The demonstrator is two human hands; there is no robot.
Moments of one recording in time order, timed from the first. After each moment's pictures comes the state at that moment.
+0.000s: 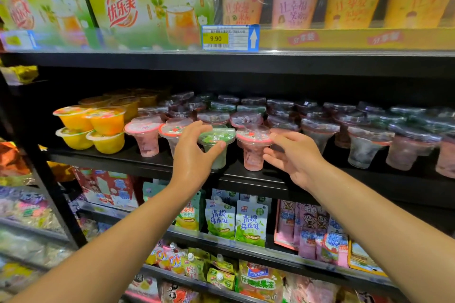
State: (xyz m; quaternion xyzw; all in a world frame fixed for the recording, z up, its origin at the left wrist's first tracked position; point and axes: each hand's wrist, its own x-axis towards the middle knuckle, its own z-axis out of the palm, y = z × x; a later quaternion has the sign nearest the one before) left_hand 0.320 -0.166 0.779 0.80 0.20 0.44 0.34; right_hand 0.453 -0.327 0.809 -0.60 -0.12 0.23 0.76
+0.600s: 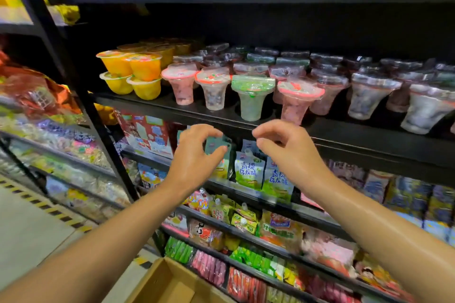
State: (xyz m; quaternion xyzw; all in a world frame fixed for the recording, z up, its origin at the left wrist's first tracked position) left_hand 0.232 -0.165 0.712 0.86 0.25 0.37 0.25; right_hand 0.365 -0.325 0.755 -0.70 -0.46 0.11 0.53
